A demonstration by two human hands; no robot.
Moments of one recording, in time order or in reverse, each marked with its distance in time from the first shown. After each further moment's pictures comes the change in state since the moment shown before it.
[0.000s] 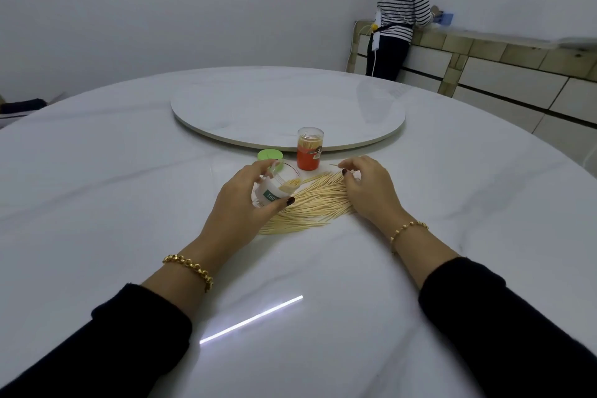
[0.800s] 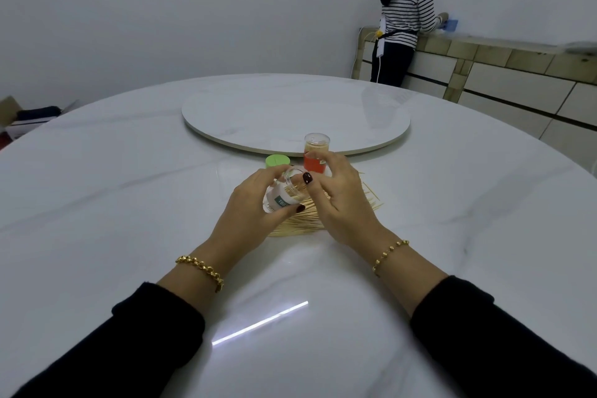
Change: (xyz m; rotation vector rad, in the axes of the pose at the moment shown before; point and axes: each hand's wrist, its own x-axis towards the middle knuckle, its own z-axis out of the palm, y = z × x) left_hand -0.003 0.008 -0.005 -0.001 -0.010 0.110; right_hand -0.034 -0.072 0.006 0.144 0.018 -0.394
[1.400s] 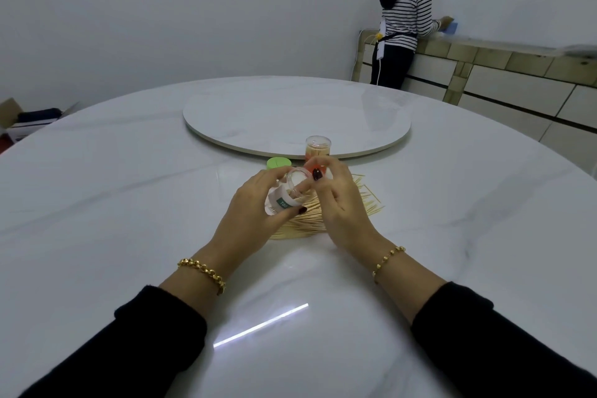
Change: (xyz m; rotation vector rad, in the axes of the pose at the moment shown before) left_hand 0.000 0.001 -0.001 -0.001 0.014 0.032; right_hand -0.002 -0.017 0.001 0.405 0.050 0.173
